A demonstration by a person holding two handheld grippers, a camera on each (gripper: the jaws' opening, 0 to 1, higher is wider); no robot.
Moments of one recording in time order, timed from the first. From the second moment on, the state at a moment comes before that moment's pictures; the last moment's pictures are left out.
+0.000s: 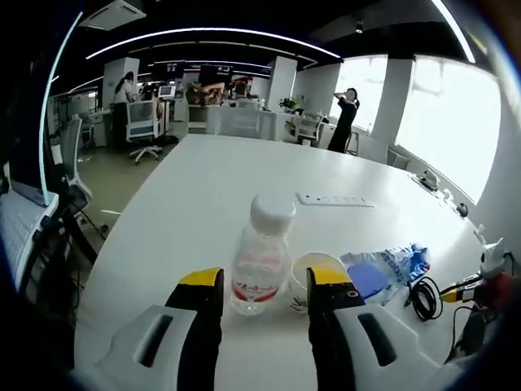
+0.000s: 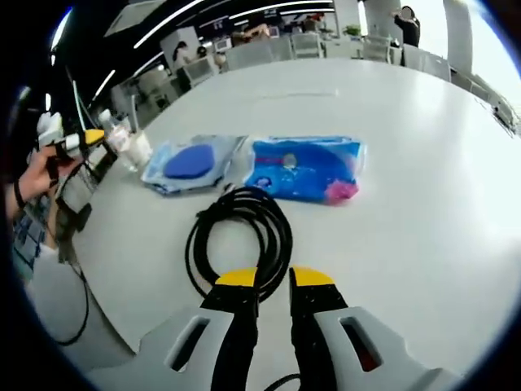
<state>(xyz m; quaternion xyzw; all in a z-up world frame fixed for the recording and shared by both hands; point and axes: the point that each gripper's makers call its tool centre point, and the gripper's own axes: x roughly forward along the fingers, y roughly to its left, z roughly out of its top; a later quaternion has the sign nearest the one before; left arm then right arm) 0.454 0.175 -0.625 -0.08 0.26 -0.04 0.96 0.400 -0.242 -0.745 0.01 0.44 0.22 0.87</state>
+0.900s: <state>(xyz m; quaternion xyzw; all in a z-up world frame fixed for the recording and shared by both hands) 0.395 0.157 -0.639 -0.08 0.28 -0.06 0.95 0.402 -0.231 -0.749 0.00 0.45 0.23 0.86</state>
